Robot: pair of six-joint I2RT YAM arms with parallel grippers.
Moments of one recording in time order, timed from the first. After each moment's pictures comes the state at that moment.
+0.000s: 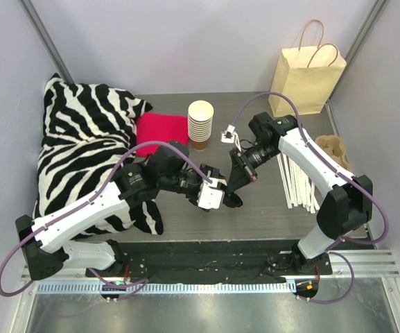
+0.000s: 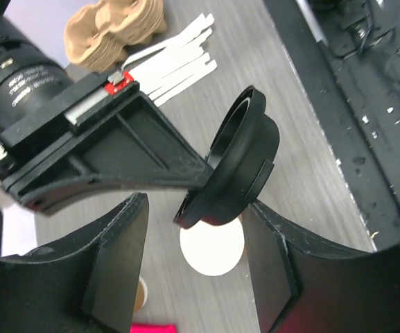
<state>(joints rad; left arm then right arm) -0.98 1.22 1.24 -0.54 0.50 0.90 0.42 1.60 1.45 -1.34 -1.14 -0.63</state>
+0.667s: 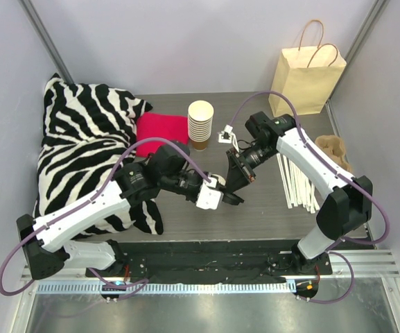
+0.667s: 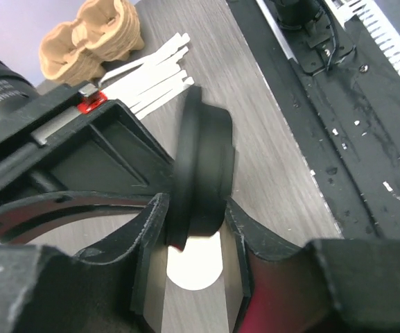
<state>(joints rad) -0.99 1.22 1.24 -0.55 0.61 0.88 0.46 1.60 1.48 -1.37 -1.18 -0.65</state>
